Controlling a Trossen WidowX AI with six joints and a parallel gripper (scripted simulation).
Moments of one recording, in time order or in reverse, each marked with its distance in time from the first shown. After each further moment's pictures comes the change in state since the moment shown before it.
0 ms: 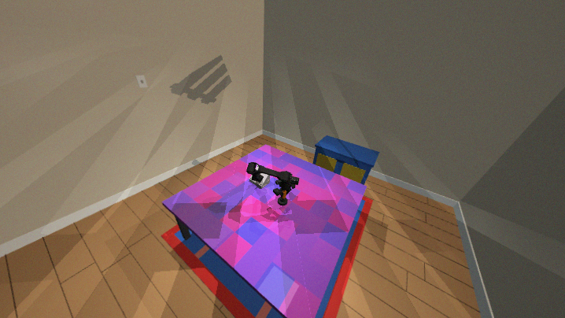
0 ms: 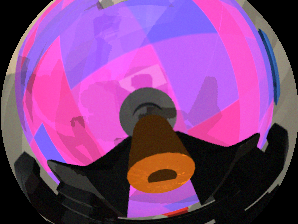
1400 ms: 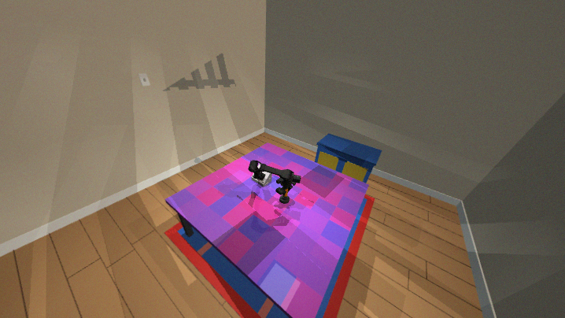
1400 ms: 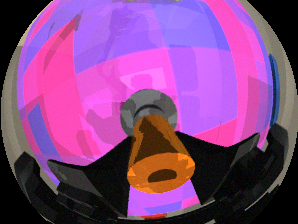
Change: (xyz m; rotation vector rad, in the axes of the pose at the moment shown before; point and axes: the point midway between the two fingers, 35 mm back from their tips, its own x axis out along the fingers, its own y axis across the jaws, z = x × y) arm 0.001 0.001 0.002 -0.205 0.000 0.000
